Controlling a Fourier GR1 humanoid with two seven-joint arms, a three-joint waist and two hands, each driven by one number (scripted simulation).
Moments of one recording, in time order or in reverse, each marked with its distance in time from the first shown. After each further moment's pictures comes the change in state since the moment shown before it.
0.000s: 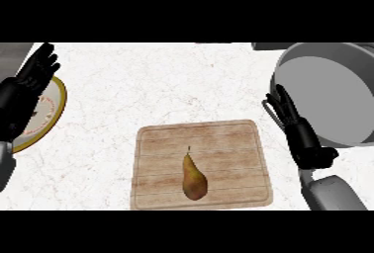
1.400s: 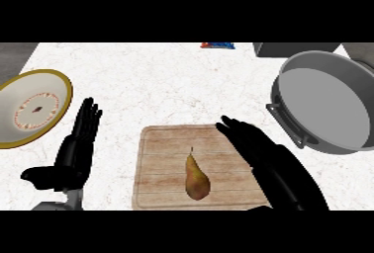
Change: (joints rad) left arm 0.288 -0.384 -0.099 -0.009 -0.072 0.201 -0.291; right arm -0.128 -0.198 0.399 -0.663 0.664 0.148 0.891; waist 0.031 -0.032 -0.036
